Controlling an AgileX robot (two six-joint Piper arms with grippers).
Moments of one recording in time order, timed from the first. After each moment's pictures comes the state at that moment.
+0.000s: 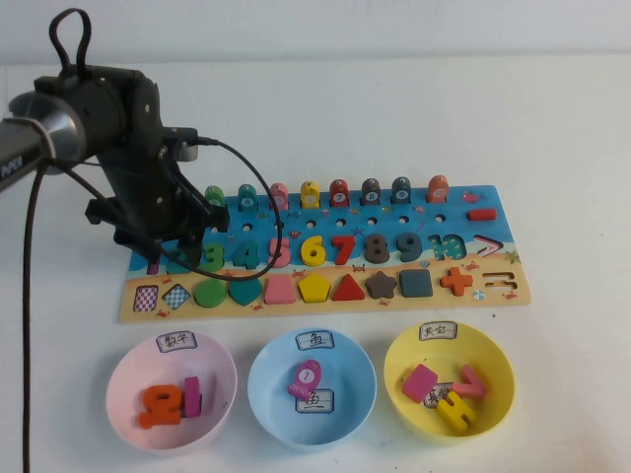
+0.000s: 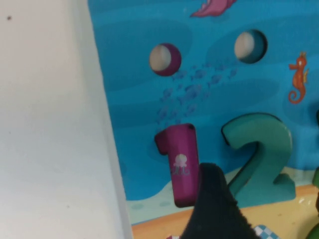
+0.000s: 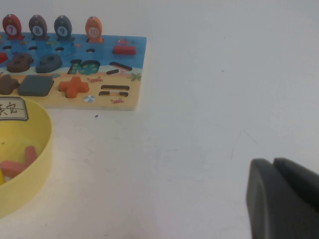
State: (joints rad) right arm 0.03 -0.01 0.03 0.24 0.37 -0.21; left arm -0.29 2.08 -1.64 0.03 1.05 -0.17
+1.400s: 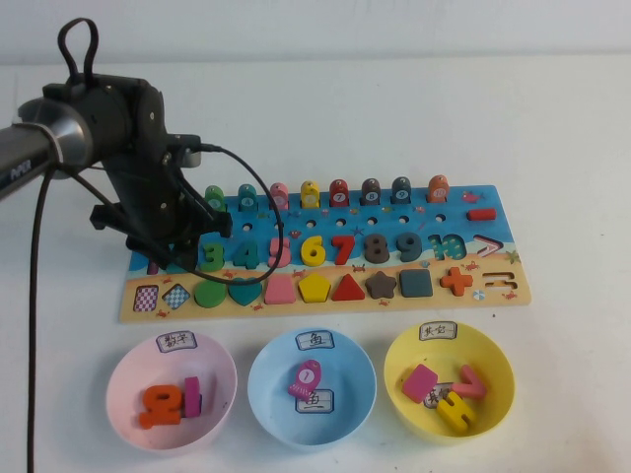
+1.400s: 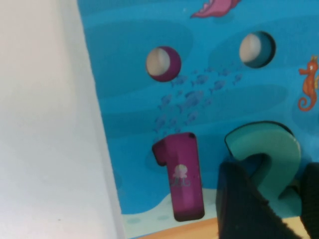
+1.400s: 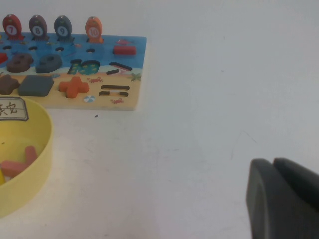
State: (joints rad) right arm 0.03 -0.01 0.03 0.24 0.37 -0.21; left arm -0.29 2.10 -1.64 0.03 1.03 -0.17
